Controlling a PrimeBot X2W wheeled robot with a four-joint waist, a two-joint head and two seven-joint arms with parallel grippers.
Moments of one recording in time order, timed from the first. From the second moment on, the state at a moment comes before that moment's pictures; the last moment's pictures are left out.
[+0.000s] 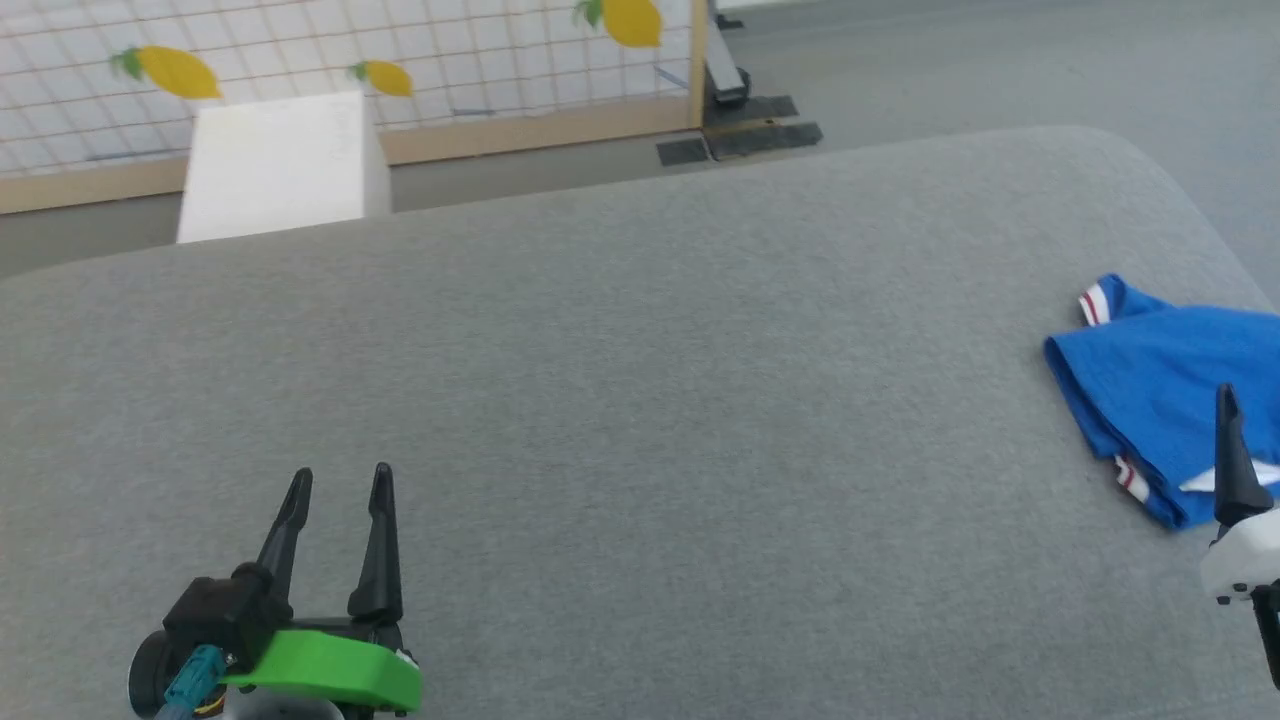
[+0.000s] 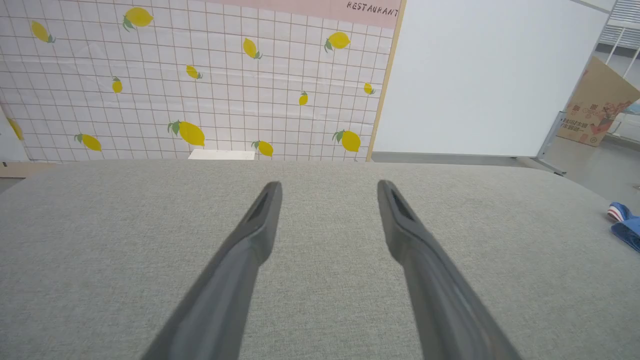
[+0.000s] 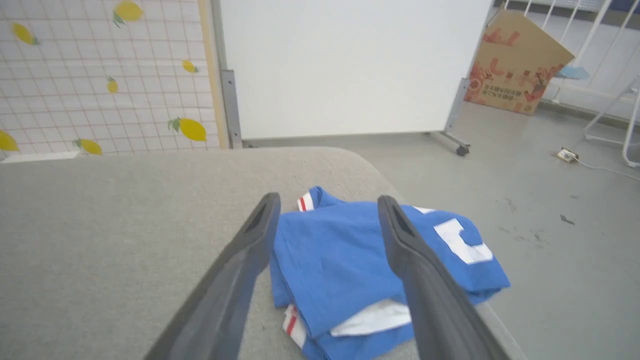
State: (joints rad) left arm 0.05 0.13 -0.03 0.02 -0.27 -0.07 -0.26; right arm -0.20 -0.30 -0.25 0.43 0.13 0.13 -0.20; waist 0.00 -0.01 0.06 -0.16
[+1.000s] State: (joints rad) left arm 0.08 0.13 0.00 0.14 -0.22 -0.10 -0.26; right arm 0.15 -0.07 -0.05 -0.11 0.09 0.13 0.01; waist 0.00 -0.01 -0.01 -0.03
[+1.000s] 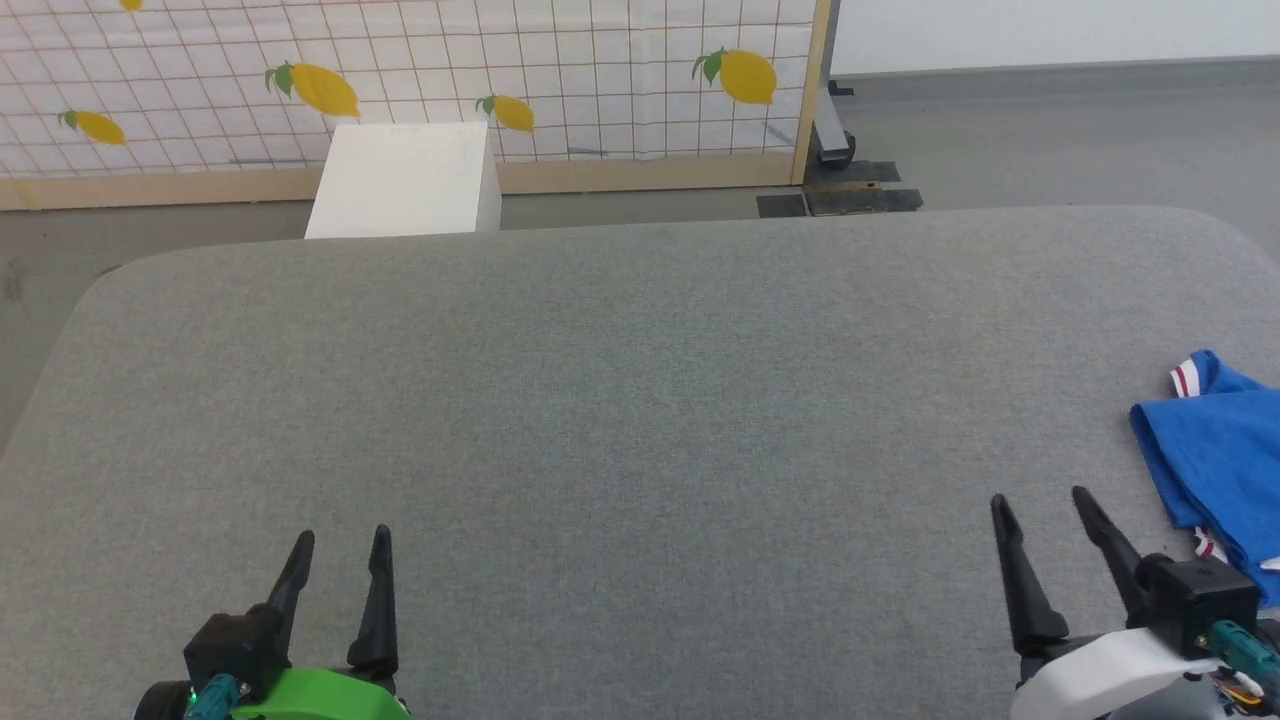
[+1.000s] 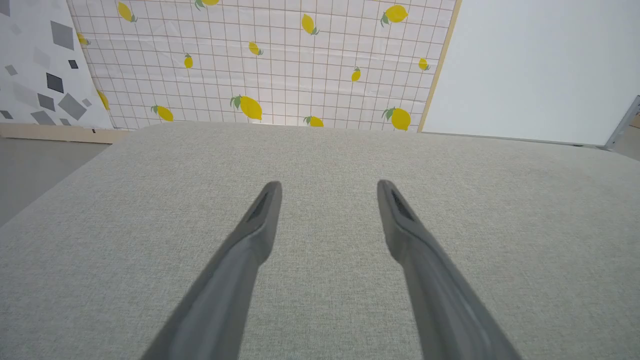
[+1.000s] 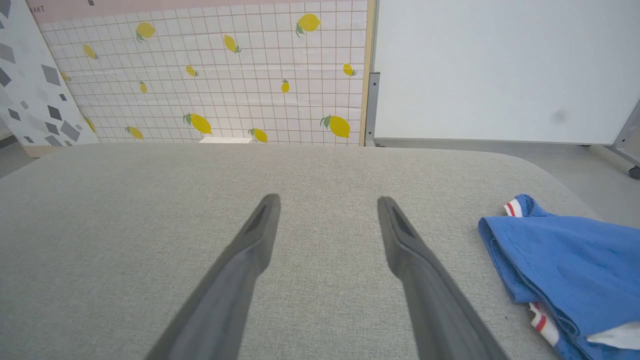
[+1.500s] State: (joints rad) left arm 0.07 0.12 0.01 0.15 -0.21 -0.11 -0.26; right arm 0.15 -0.06 -0.02 -0.11 0.09 0.13 0.00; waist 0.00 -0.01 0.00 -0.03
